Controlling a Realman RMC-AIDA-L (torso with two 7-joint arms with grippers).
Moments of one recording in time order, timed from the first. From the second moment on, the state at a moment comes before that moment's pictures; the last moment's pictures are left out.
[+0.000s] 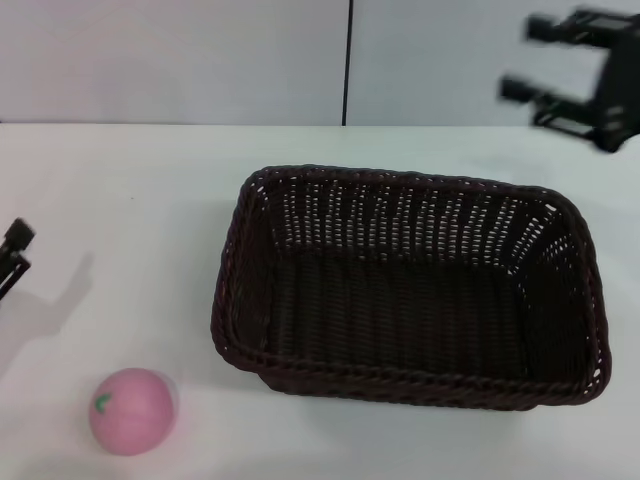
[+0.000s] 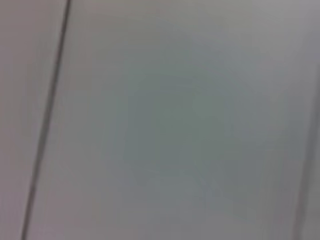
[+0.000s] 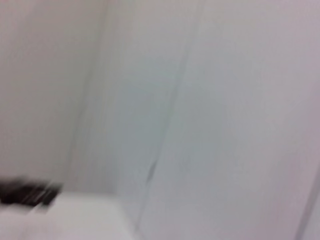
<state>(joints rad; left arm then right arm) -0.17 -2.06 -0.15 0.09 1.90 1.60 -0.52 0.30 2.08 -0.94 -1.16 -1.51 -1.52 1.26</state>
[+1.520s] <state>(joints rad) -0.13 -2.06 0.25 0.48 2.26 1.70 -1.00 0.13 2.08 -0.81 -0.59 -0.98 -1.70 1.02</state>
